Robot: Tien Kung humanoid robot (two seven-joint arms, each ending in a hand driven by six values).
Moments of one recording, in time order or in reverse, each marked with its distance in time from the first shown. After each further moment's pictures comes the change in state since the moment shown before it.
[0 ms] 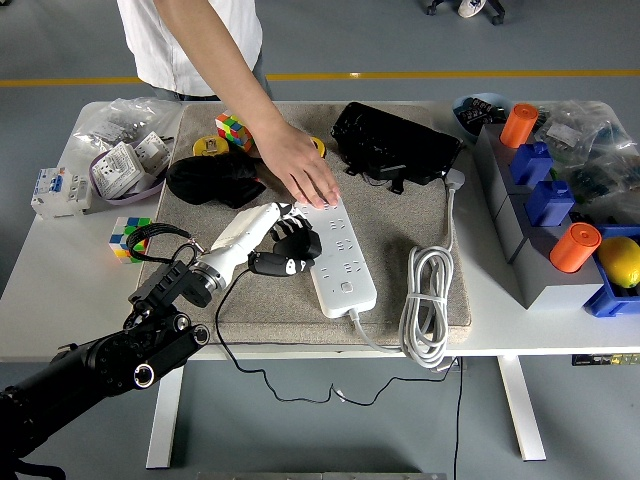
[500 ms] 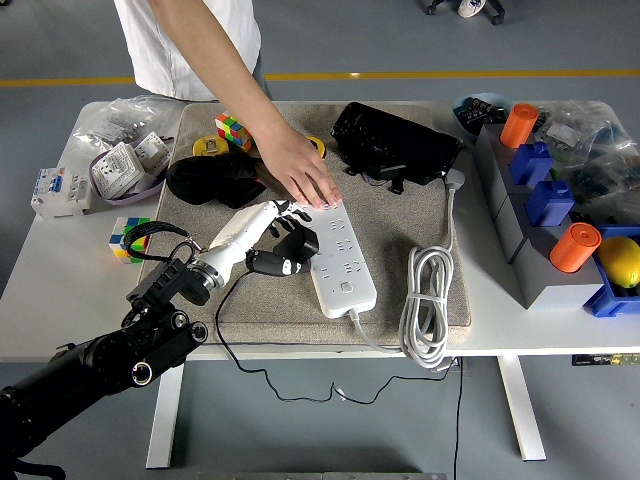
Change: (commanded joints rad) left arm 0.005 0.004 -0.022 -0.009 -0.009 -0.019 -0.004; right arm 0.001 0.000 -0.001 0.000 0.000 0.001 0.000
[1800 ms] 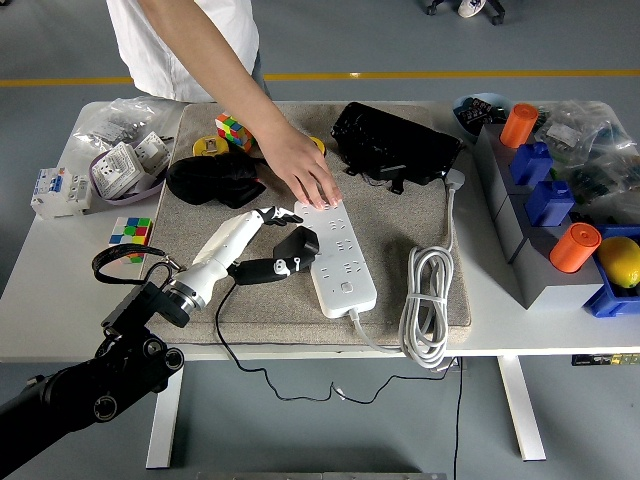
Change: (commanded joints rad) left arm 0.146 0.113 -0.037 -0.247 0.009 0.035 -0.023; right arm -0.005 -0.005 0.011 0.006 -0.013 0.001 0.004
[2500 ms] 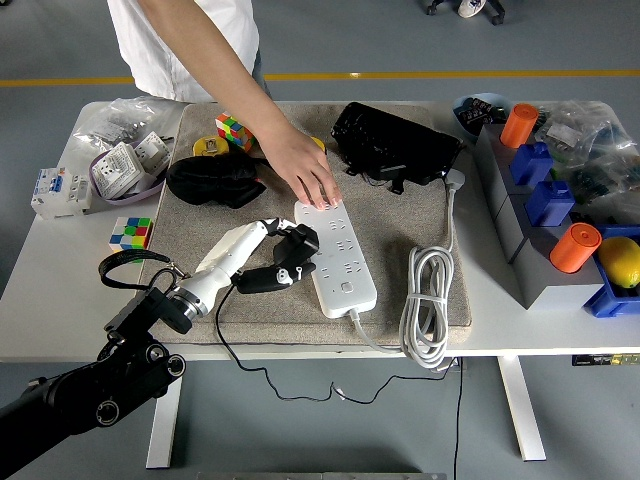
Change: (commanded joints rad) left arm -0.010 -0.003 0.030 0.016 0.010 -0.007 0.020; right arm -0.002 0.002 -0.003 0.001 0.000 0.000 0.001
